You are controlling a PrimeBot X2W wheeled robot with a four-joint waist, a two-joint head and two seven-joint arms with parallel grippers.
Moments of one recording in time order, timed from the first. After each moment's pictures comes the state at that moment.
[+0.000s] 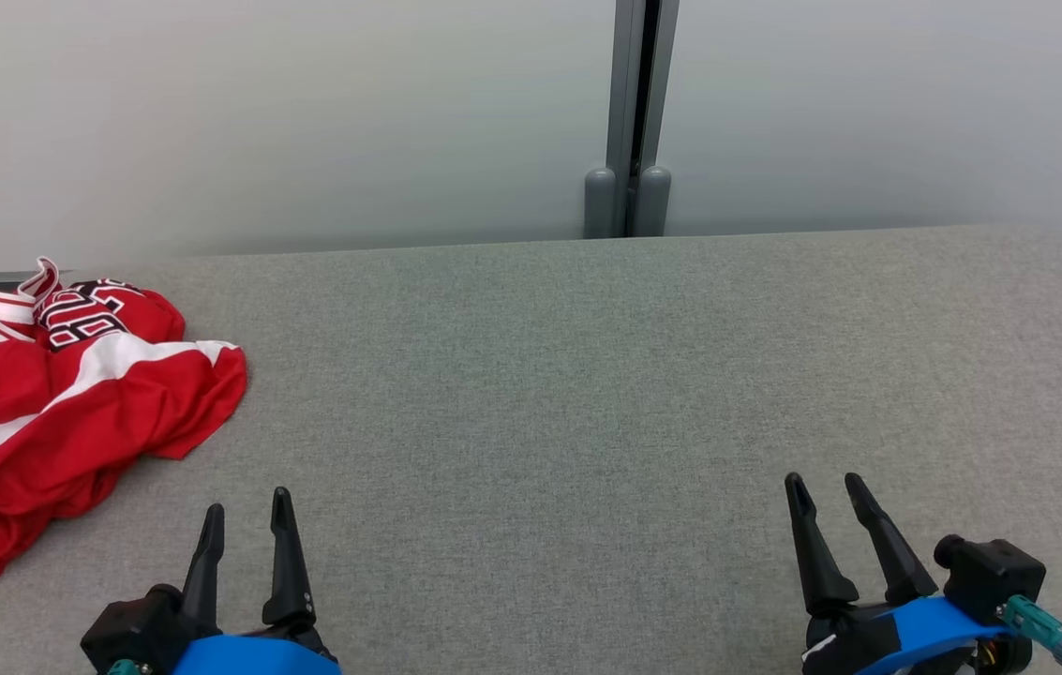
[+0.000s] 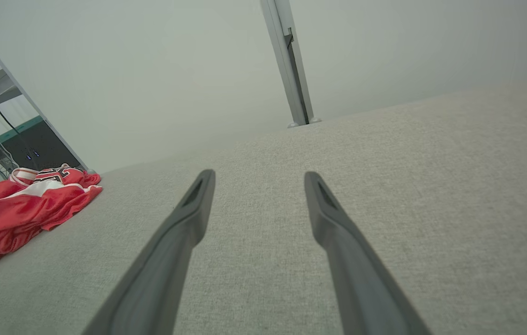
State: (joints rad) left arm 0.06 0.05 -0.07 0.17 -0.40 -0.02 -0.20; right arm -0.04 -0.04 0.09 0.26 0.37 0.13 -0.20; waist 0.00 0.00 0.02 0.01
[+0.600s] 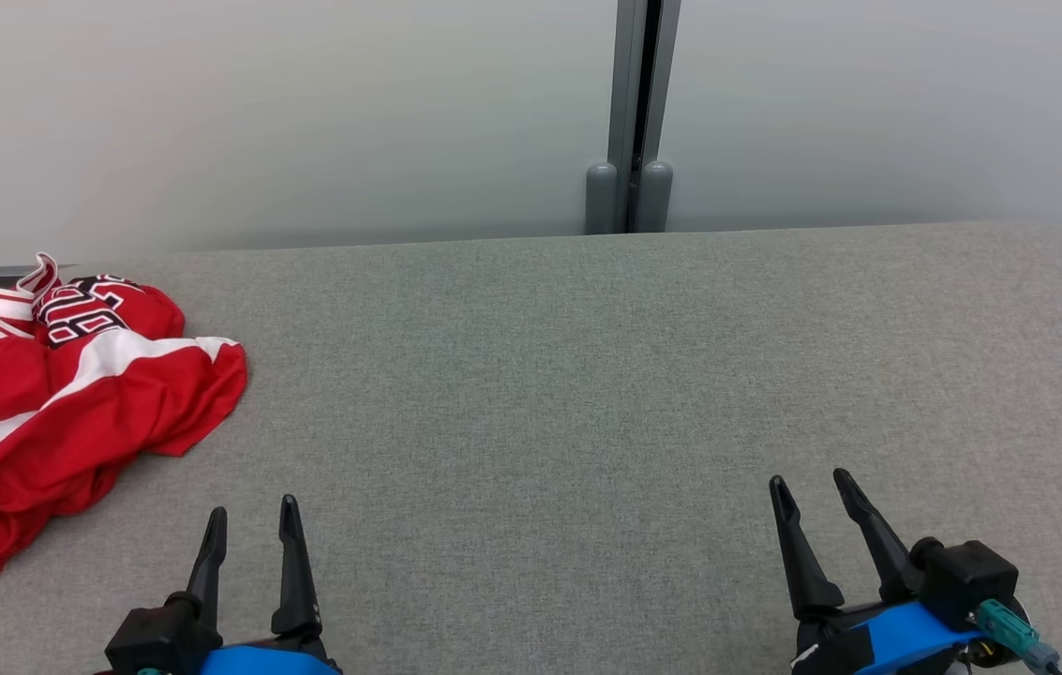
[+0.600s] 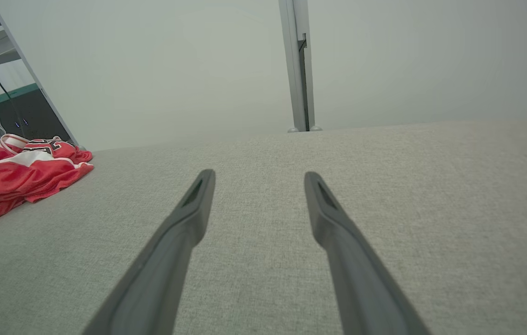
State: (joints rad) left arm 0.07 0.05 -0.08 0.19 -0.28 -0.01 -0.23; right arm -0.04 -0.05 0.10 0.26 0.23 0.13 -0.23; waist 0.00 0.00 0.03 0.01
